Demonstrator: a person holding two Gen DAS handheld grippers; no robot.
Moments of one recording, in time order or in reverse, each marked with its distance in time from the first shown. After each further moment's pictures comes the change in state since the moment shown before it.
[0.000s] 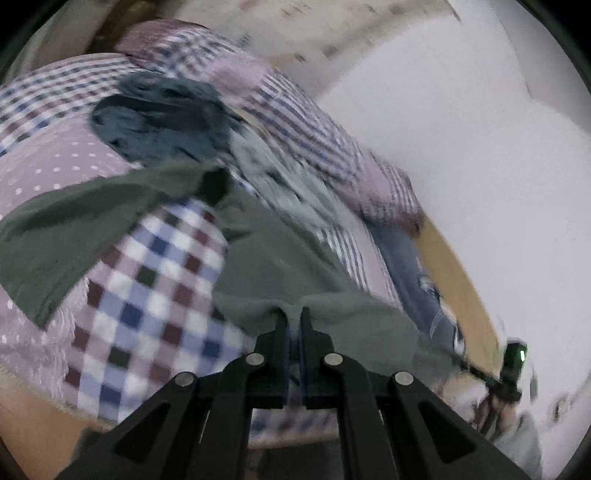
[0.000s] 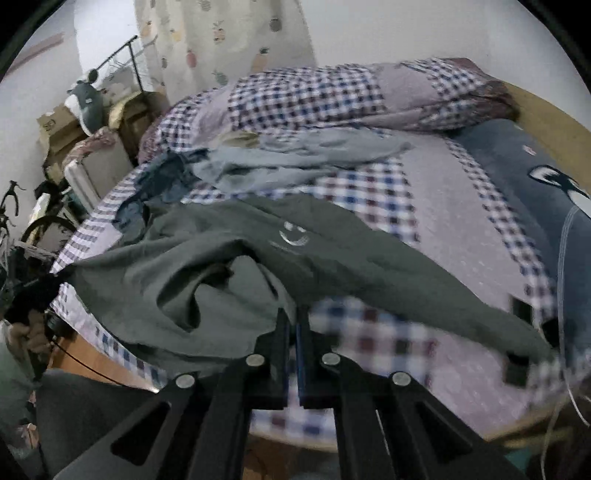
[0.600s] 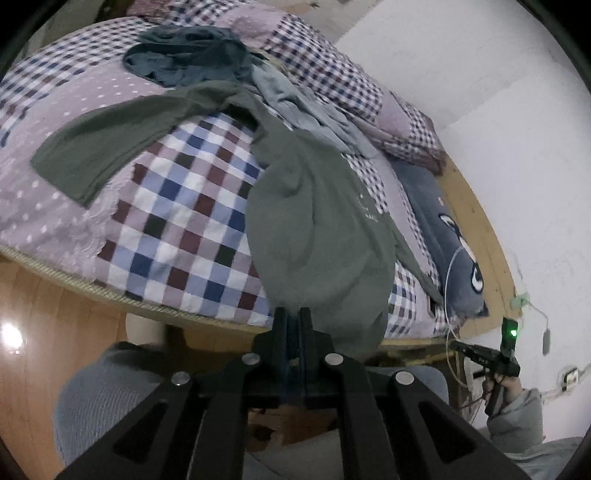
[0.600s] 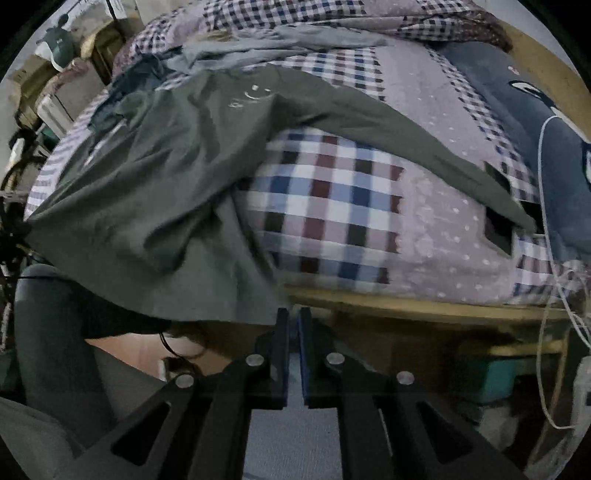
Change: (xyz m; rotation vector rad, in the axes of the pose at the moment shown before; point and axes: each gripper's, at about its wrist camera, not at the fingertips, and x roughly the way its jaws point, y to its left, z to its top) left arm -0.044 -0.008 -0.078 -0.041 0.176 0.119; right arm -0.011 -0.030 -0.117 -0.011 0.356 -0.071
